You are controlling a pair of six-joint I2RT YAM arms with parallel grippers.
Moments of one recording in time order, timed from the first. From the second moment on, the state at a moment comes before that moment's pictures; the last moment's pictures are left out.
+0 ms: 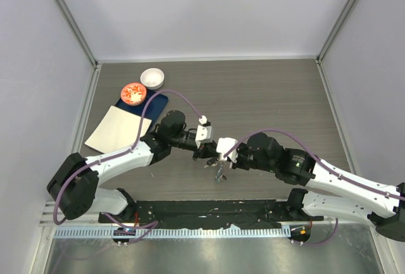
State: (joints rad) left arm -0.78 1.33 0.72 0.29 0.92 0.26; right arm 1.07 0.86 0.78 -0.46 0.02 -0.43
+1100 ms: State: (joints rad) left arm -0.78 1.06 0.37 0.79 0.62 -0.21; right arm 1.08 0.83 0.72 -0.29 -0.06 -0.38
